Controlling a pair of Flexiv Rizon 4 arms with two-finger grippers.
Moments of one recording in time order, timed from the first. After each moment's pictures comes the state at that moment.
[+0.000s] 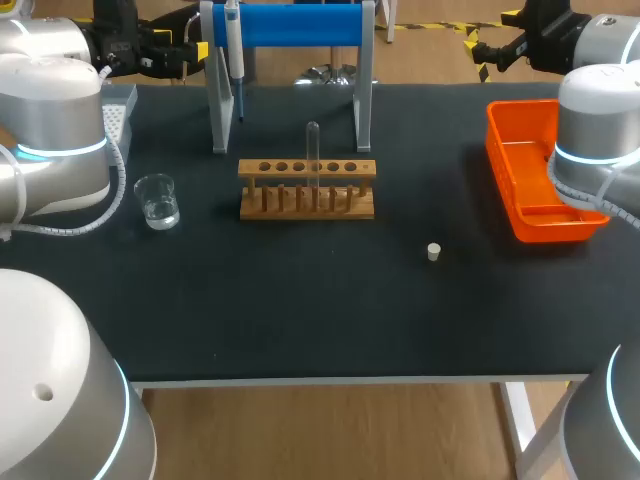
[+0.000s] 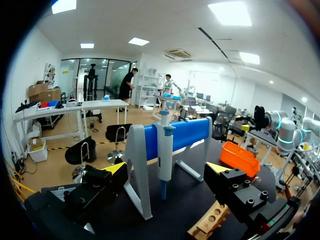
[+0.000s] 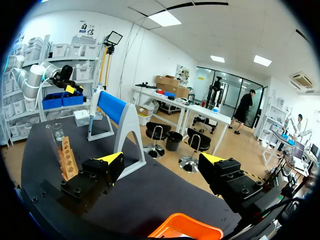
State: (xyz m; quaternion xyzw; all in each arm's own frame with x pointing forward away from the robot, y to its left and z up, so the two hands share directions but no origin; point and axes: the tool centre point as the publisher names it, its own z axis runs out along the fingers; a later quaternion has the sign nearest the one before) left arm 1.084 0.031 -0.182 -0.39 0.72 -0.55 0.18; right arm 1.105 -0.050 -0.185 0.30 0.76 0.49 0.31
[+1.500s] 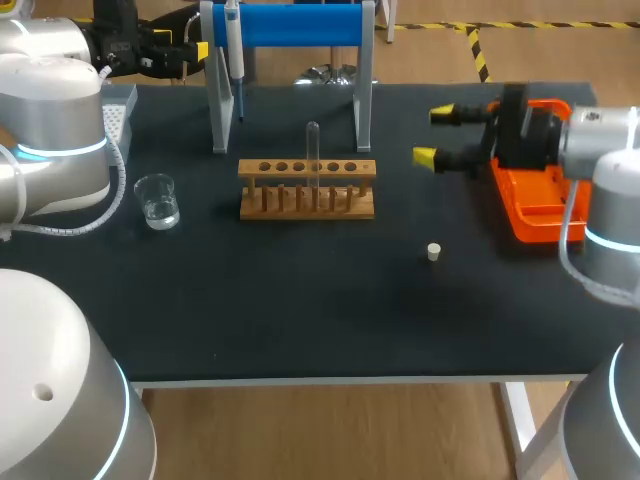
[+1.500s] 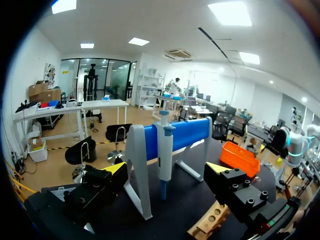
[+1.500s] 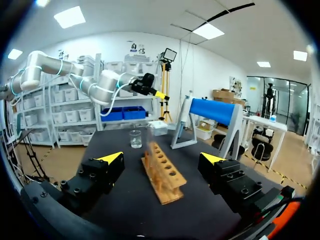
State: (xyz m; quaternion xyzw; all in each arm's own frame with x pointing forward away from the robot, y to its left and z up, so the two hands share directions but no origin) left arm 1.084 0.031 -0.182 -0.39 0.72 -0.55 0.18; right arm 0.903 0.071 -0.238 0.15 0.77 0.61 0.11
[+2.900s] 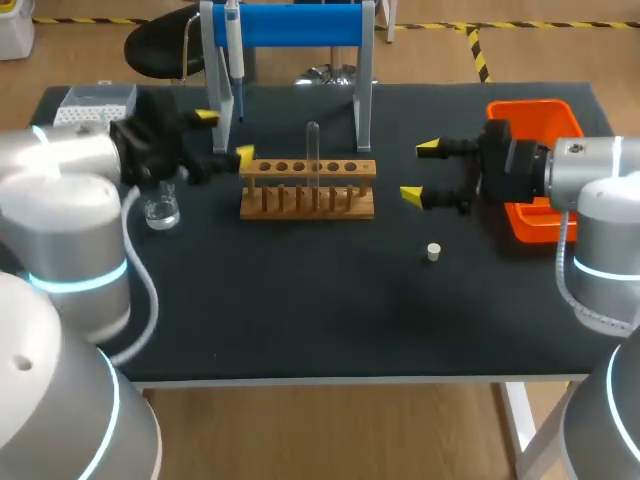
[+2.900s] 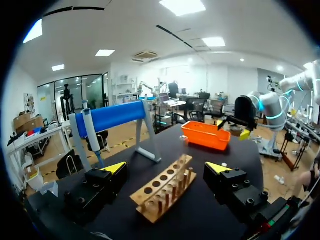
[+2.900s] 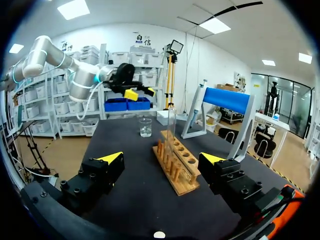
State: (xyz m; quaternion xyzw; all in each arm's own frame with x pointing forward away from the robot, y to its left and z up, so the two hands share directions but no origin) left arm 0.893 -0.056 -0.225 -0.25 0.77 -0.55 0.20; right arm 0.866 0.089 -0.266 0.13 0.79 0.58 0.12
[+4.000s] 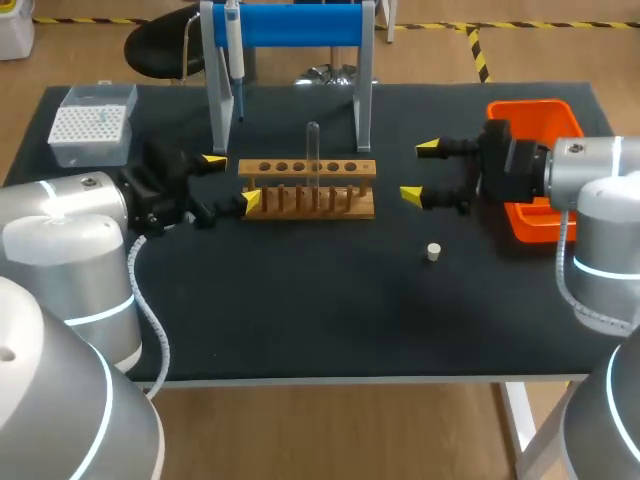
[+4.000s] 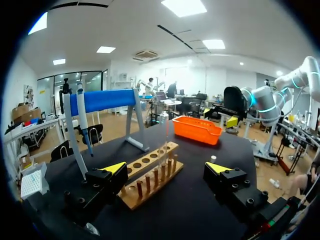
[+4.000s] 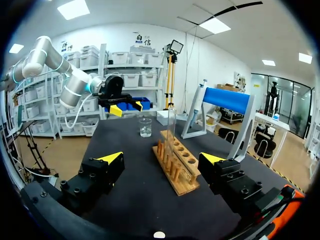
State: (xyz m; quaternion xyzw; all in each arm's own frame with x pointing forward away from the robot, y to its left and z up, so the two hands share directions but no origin) left arm 0.860 -0.060 -0.268 -0.27 0.76 -0.56 0.17; right arm 0.866 0.089 -0.266 0.13 0.79 0.58 0.12
